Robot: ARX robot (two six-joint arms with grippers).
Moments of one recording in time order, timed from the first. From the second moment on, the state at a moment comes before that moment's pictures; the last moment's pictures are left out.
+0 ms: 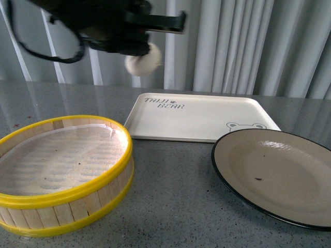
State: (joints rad) left arm -0.41 1.69 1.30 0.01 -0.02 0.08; right arm 0.00 0.00 0.01 0.00 0.00 0.00
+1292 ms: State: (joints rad) left arm -0.78 2.15 1.61 -0.03 0.14 0.14; right arm 0.00 0.00 0.01 0.00 0.00 0.00
